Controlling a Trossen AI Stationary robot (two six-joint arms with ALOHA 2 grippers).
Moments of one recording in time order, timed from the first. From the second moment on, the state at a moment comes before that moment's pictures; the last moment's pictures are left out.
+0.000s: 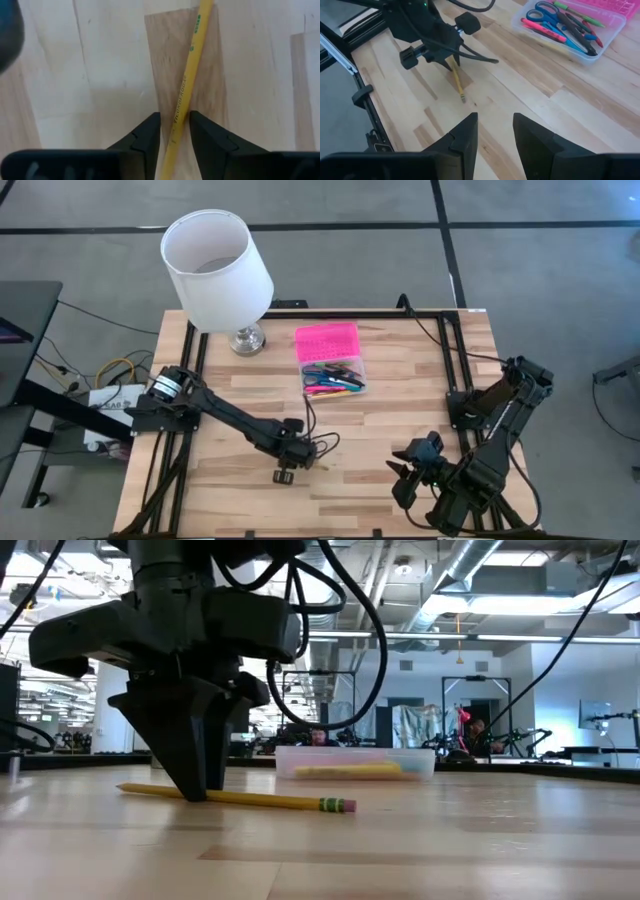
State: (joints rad) left arm -0.37 1.95 1.22 -0.63 -0.05 -0.22; right arm 0.95 1.64 1.48 -1.23 0.80 1.60
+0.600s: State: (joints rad) left arm -0.36 1.99 1.23 -0.65 0.00 -0.15; right arm 0.95 1.64 1.48 -1.25 0.81 1.60
